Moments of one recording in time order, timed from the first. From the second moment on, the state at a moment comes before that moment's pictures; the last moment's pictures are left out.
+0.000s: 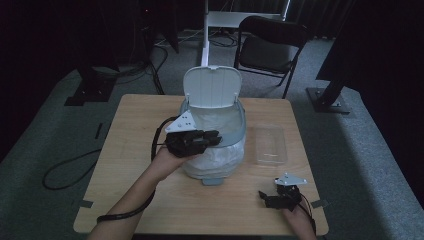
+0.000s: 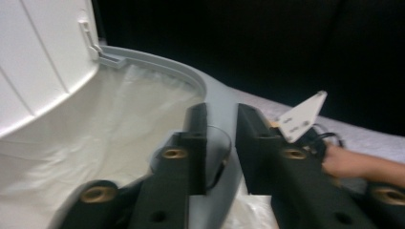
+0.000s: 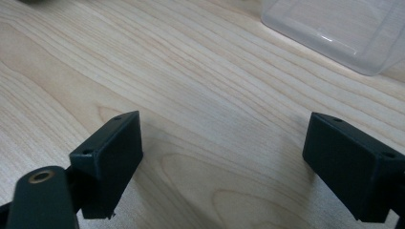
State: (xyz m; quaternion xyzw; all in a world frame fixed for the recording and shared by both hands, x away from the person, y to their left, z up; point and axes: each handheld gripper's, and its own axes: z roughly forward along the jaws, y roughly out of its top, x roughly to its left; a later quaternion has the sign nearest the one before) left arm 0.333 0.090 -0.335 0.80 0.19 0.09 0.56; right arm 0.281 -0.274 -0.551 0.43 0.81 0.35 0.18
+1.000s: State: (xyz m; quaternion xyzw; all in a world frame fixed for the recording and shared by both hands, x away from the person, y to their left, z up) left arm 0.329 0.106 -0.332 0.78 0.24 0.12 0.56; right arm 0.281 -0.274 -0.551 0.43 0.81 0.35 0.18
